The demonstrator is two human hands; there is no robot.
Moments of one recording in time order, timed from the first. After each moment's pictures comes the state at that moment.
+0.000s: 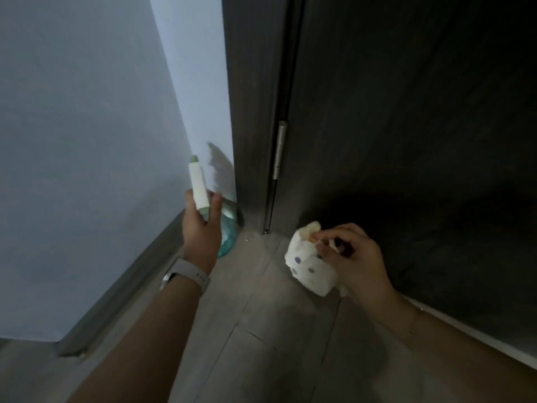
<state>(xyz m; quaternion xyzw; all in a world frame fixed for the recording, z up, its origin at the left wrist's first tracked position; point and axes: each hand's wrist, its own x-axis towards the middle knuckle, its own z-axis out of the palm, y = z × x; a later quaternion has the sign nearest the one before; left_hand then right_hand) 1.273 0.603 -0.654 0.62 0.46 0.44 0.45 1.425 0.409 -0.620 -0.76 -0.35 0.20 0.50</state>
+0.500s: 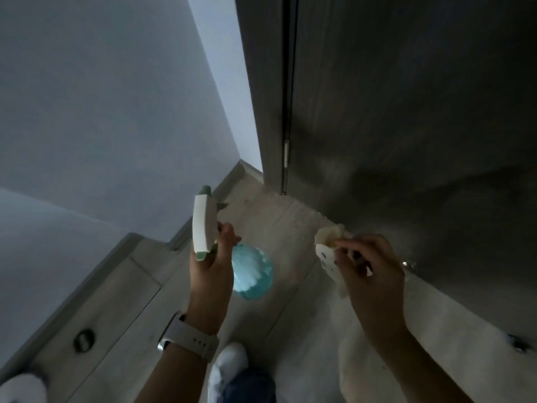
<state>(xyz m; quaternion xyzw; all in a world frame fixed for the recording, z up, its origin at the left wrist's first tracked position) 1.200 0.410 -0.375 0.45 0.61 0.38 0.53 1.370 0.294 -0.400 -0.78 -0.37 0.17 0.48</state>
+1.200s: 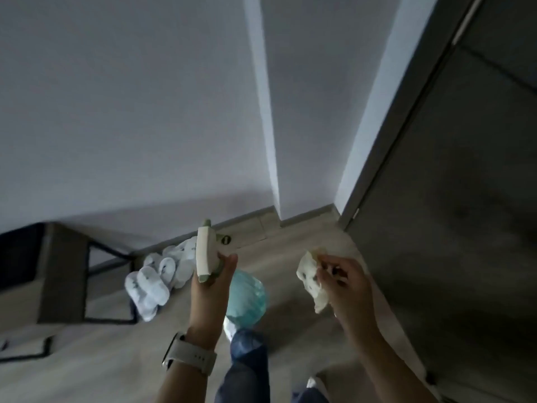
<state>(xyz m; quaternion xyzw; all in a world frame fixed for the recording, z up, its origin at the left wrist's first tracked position) 1.026 0.089 0.168 0.26 0.71 0.52 0.39 1.237 0.109 0.121 -0.62 -0.45 0.47 0.43</state>
